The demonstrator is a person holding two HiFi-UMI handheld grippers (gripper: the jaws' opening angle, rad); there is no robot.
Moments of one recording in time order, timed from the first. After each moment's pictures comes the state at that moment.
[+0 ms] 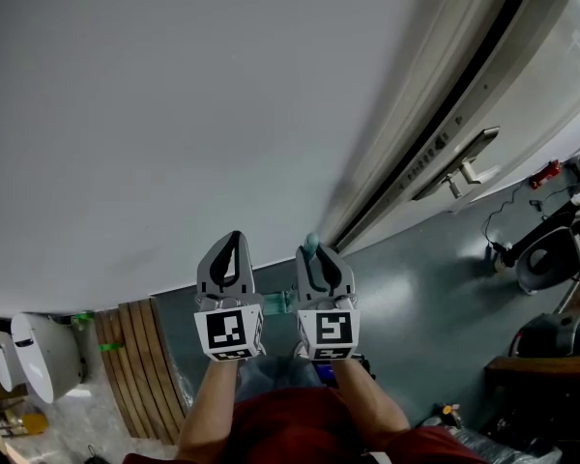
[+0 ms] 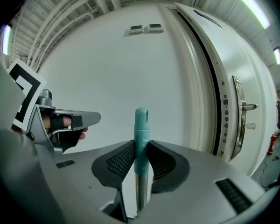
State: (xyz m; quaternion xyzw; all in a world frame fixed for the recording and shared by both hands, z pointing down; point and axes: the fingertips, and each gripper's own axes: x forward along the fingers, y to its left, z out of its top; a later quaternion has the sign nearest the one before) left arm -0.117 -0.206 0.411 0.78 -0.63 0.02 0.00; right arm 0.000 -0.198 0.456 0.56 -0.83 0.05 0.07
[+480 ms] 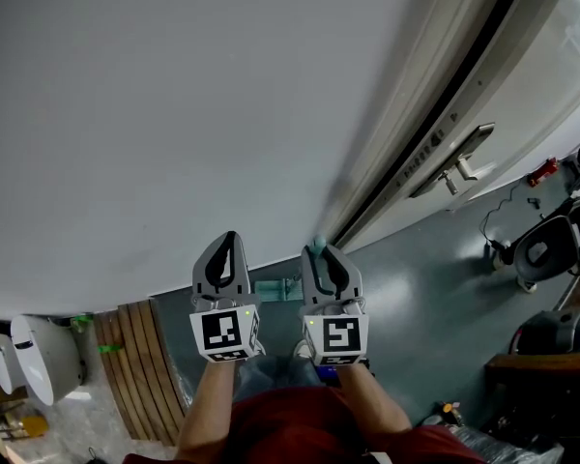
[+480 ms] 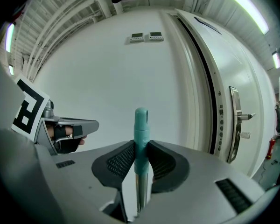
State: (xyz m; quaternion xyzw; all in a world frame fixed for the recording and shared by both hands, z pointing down) left arm -0.121 -0.197 0.405 0.77 -0.63 0.02 0.00; right arm 0.010 -0.184 0.427 0.56 -0.82 0.04 0.05
